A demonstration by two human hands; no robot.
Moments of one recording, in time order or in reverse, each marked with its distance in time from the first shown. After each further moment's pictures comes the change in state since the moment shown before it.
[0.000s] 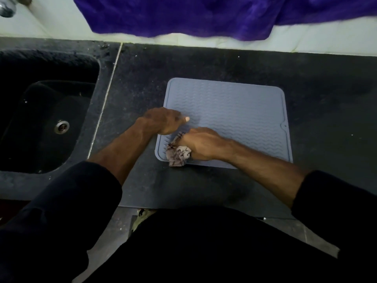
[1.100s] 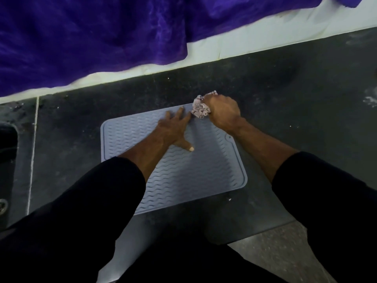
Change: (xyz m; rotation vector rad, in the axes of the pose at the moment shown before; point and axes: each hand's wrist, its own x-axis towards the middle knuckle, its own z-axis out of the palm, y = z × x) left_hand 0.120 0.181 -0.027 0.263 -0.060 0.324; right_hand -0.084 0.213 -0.053 0.039 0.397 0.861
